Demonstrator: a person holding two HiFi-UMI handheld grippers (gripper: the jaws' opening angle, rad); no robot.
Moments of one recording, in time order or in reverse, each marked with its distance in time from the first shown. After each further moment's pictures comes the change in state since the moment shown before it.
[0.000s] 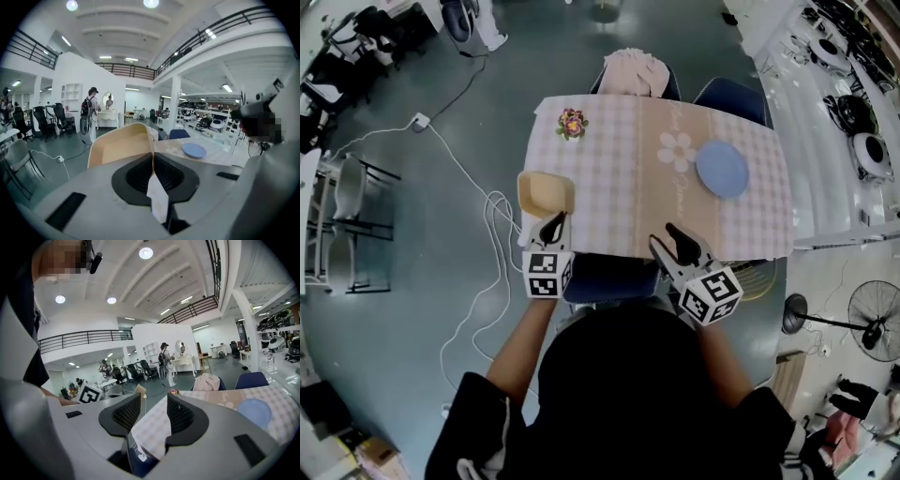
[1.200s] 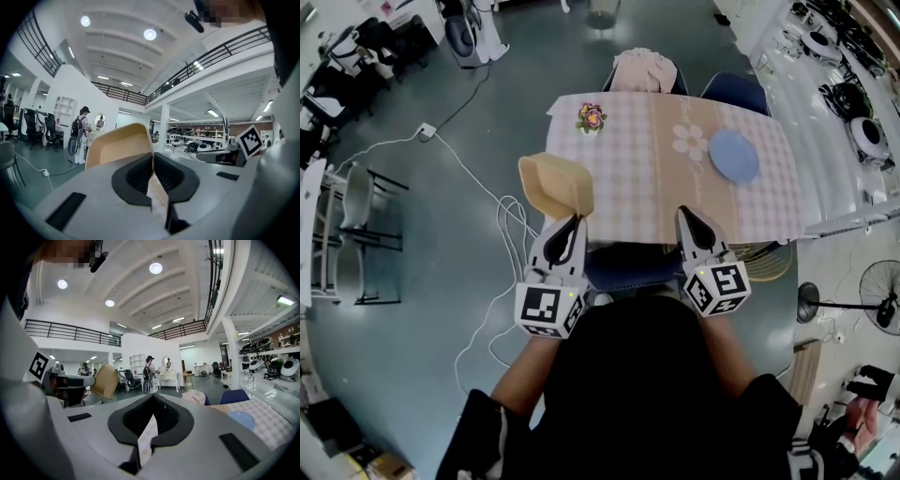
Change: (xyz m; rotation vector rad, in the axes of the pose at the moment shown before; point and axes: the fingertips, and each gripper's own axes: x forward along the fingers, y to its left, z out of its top) left arm -0.161 -0.011 0.099 -0.005 -0.326 -0.149; right arm -0.003 0.065 0.025 -0.085 -0.176 -0.251
